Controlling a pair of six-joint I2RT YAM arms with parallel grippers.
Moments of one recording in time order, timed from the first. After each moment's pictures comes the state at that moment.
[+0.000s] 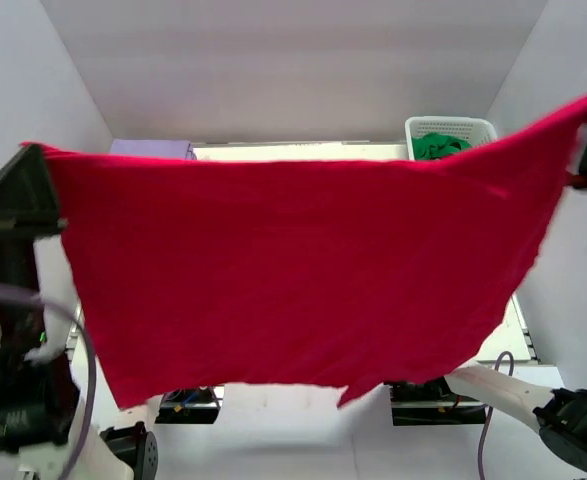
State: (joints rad) left arm 0.19 0.81 1.98 -0.61 0.03 -0.61; right arm 0.71 0.89 1.96 -0.38 0.52 -0.34
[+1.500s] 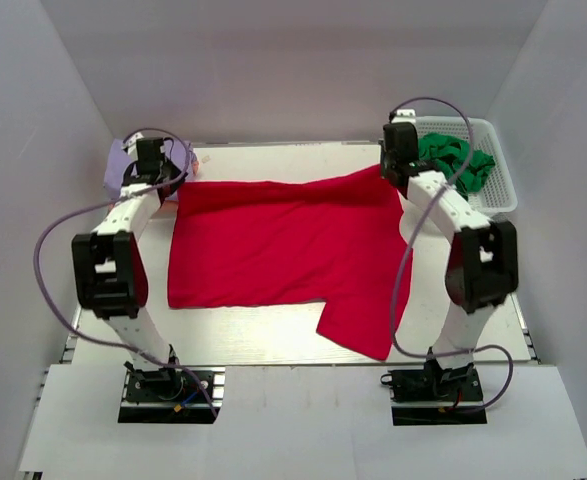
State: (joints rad) left arm 0.03 1.81 1.38 -0.21 -0.11 -0.69; right arm 0.28 1.87 1.54 -0.27 0.37 0.10
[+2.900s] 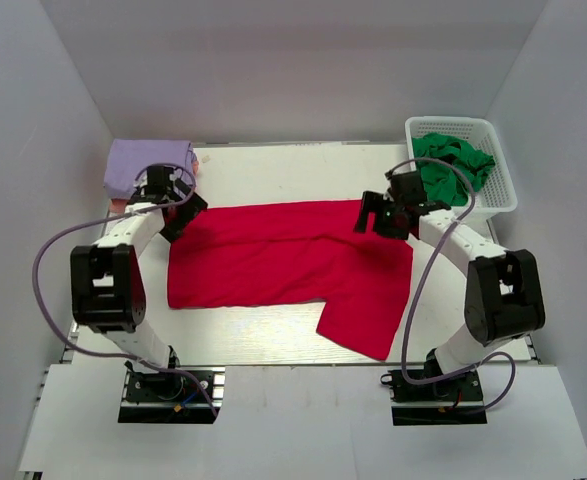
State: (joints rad) left arm 0.01 1.64 1.14 -0.41 -0.06 -0.78; right arm 0.28 1.58 1.09 -0.40 -0.12 0.35
